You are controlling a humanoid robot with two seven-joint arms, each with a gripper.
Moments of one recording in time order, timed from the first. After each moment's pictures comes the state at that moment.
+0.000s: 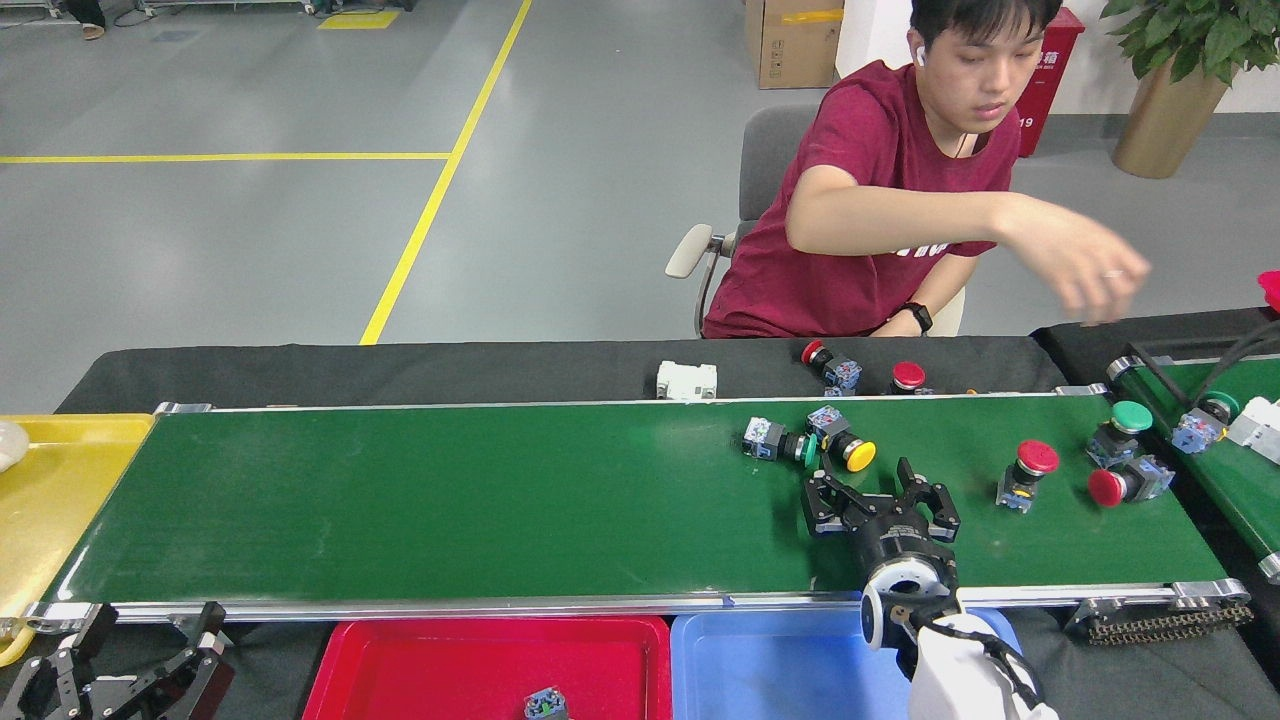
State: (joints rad) left arm 0.20 0.06 0.55 -1.72 -1.35 -0.55 -0.09; right arm -0.46 -0.06 0.42 -1.01 1.10 0.36 0.05
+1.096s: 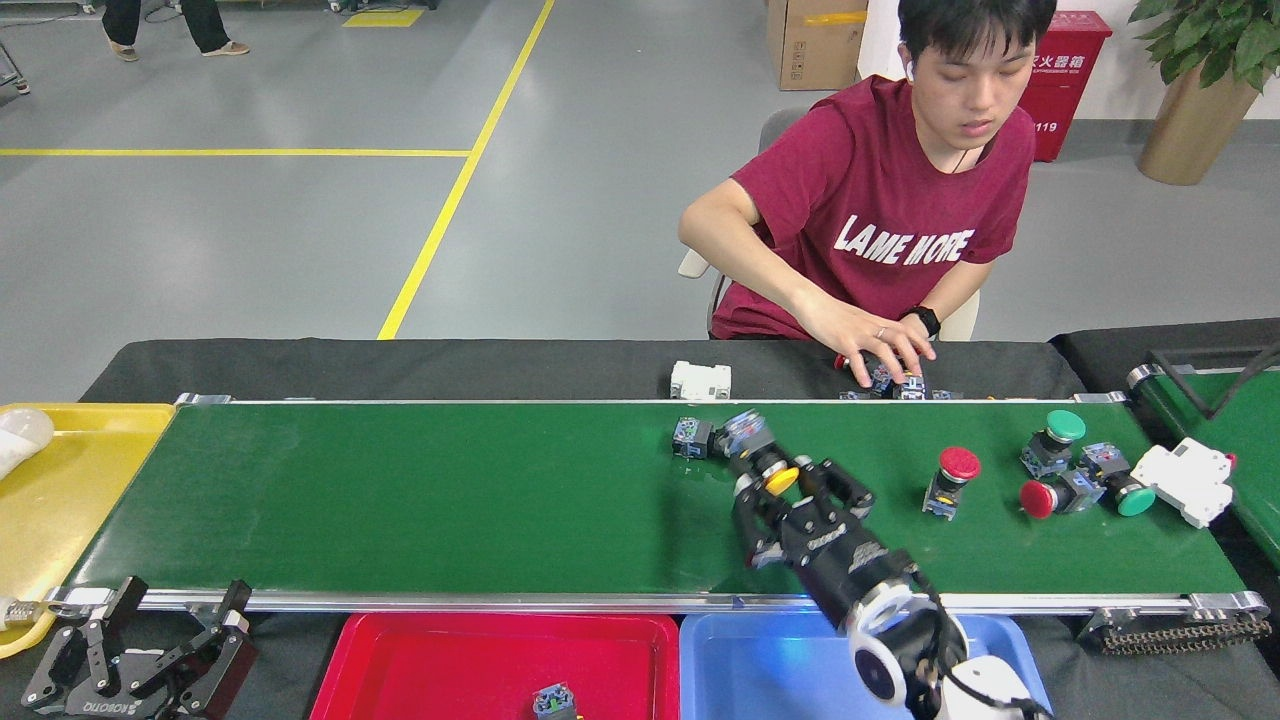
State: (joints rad) left arm 0.18 0.07 0.54 -1.72 -1.35 -0.55 -0.09; right arm -0.16 -0.09 0.48 -1.56 1.10 -0.29 0.10
